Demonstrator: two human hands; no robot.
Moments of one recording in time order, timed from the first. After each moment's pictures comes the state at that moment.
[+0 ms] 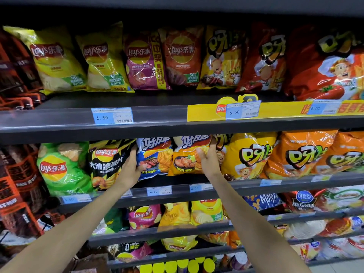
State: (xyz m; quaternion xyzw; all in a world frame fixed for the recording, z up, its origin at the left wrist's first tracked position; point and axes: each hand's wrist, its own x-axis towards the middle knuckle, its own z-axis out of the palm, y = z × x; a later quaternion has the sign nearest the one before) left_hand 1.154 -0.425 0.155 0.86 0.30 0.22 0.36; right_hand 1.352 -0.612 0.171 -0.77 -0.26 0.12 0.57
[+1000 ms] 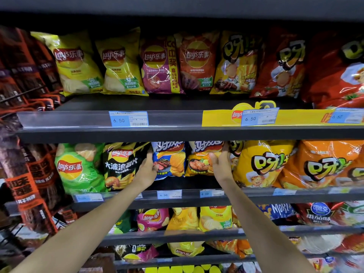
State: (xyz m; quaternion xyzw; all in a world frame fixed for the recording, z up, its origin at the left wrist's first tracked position) left_hand 1.168 -0.427 0.157 0.85 0.33 0.18 0.36; right_hand 1.368 -0.601 0.157 -0.83 -0.27 0.05 0.48
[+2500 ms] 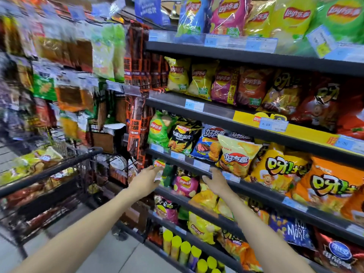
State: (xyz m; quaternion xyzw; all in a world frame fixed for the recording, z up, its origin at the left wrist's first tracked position) left_hand 0.953 -0.653 0.173 0.85 0.48 0.14 0.14; right_hand 1.224 -0.723 0.186 -0.77 -0.54 0.23 0.26
